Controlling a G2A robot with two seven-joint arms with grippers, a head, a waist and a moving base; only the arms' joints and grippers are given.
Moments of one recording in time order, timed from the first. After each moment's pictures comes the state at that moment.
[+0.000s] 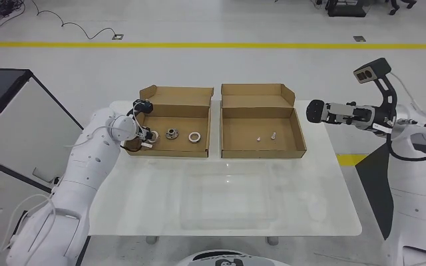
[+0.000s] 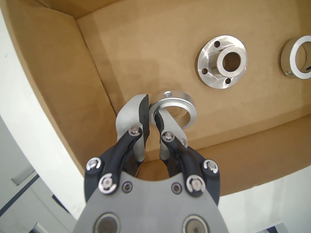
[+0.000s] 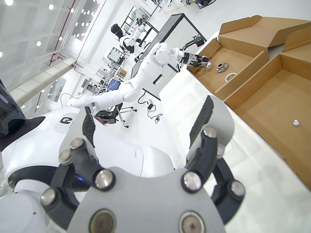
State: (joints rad) left arm 0.85 -1.10 -1.06 -1.06 0.92 -0.20 -1.12; right arm -1.19 -1.03 1.80 -1.63 0.46 -0.12 1.54
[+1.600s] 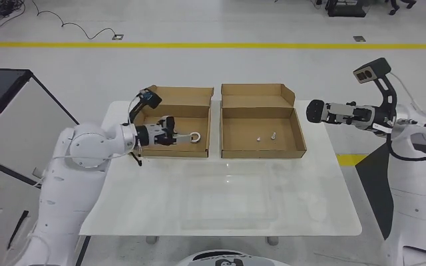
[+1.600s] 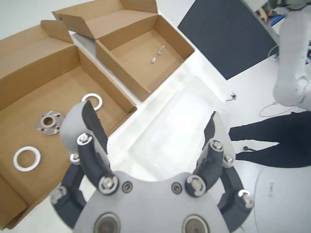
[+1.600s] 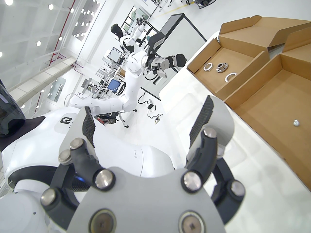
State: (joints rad) left arm 1.26 -1.03 -1.42 -1.82 0.22 -0.34 -1.11; right arm -1.19 -1.03 1.80 -1.63 0.46 -0.12 1.54
